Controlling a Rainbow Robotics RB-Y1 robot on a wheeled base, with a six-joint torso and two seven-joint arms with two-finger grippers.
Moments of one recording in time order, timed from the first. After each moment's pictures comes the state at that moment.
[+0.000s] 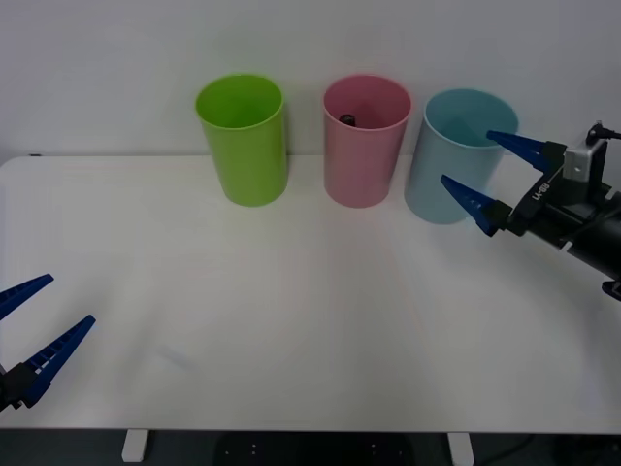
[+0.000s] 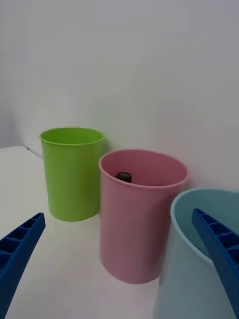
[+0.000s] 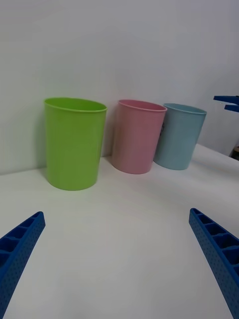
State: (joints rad) right arm -0.20 -0.61 -0.11 -1.50 1.02 -0.84 0.07; left arm 0.35 0.40 0.52 -1.66 -0.96 -1.22 0.00
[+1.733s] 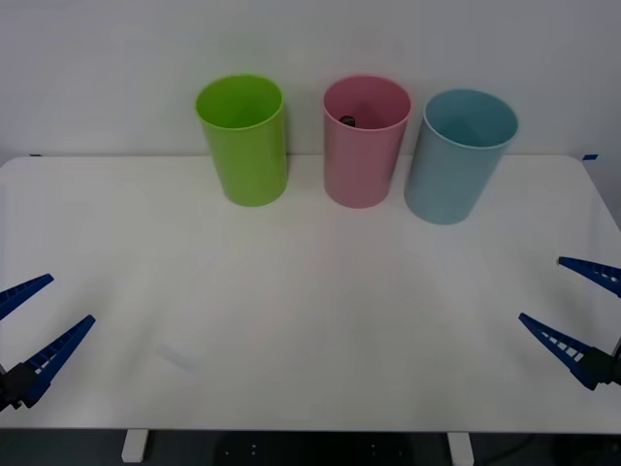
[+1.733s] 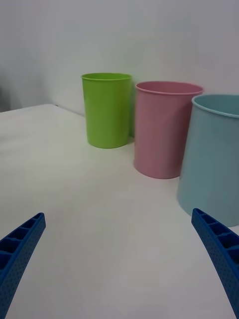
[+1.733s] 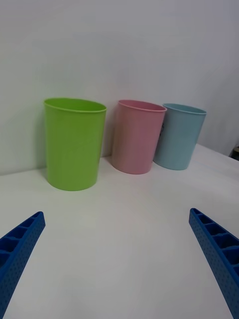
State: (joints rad) right arm 0.26 -0.59 -0.37 -1.58 0.96 -1.19 0.17; left arm 0.35 0.40 0.52 -1.66 -0.96 -1.22 0.00
